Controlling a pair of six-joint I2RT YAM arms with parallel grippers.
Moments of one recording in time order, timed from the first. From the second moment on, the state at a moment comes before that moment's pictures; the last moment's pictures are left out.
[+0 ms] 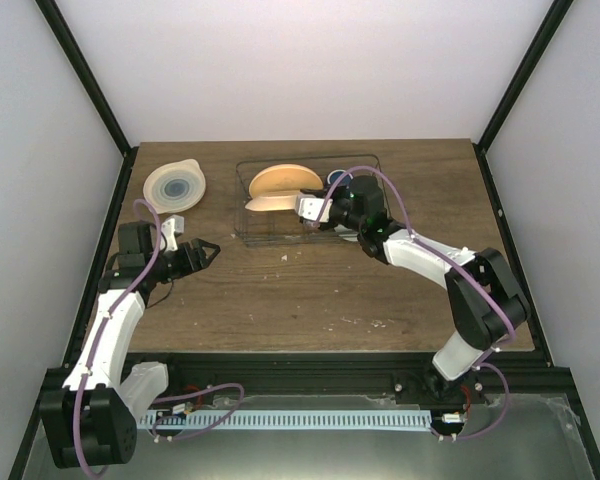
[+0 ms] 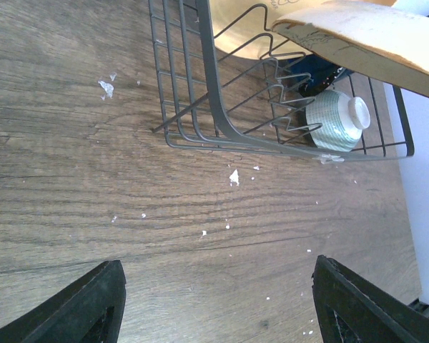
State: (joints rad) left arm 0.06 0.95 0.67 -0.52 0.64 -0.36; right arm 0.54 1.63 1.00 0.38 -0.35 -1.08
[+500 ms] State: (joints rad) left arm 0.06 0.96 0.67 -0.51 0.66 -0.36; right arm 0.52 1.72 1.12 0.27 -0.35 -1.09
